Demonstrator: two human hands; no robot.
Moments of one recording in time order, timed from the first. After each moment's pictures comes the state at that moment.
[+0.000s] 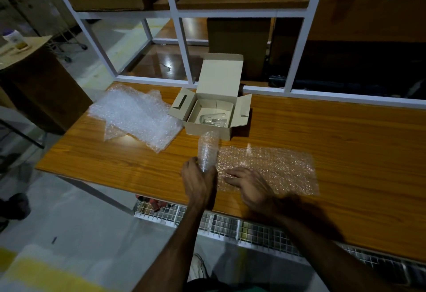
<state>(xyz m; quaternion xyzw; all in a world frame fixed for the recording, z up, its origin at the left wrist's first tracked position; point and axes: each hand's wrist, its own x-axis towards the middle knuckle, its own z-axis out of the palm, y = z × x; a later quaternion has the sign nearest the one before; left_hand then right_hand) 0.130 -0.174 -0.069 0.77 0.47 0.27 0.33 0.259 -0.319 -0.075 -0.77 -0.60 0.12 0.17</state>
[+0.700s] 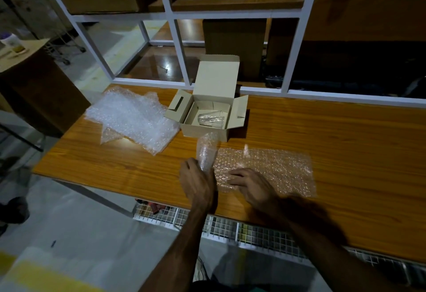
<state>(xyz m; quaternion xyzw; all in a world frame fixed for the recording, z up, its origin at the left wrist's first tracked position) 0.143 -0.187 -0.062 0.79 0.50 0.25 0.23 0.277 -0.328 -0.085 -0.77 -0.58 0.14 0.23</state>
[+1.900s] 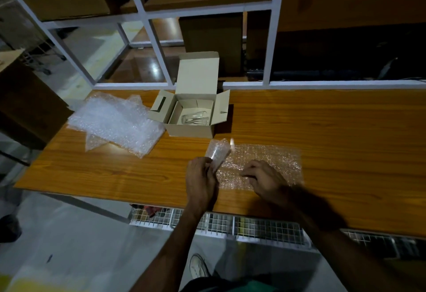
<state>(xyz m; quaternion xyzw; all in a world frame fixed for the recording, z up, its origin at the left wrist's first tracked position) 0.149 -0.210 -0.071 0.86 0.30 0.28 0.31 0.305 -0.387 -0.082 -0.81 -0.50 0.13 0.27</state>
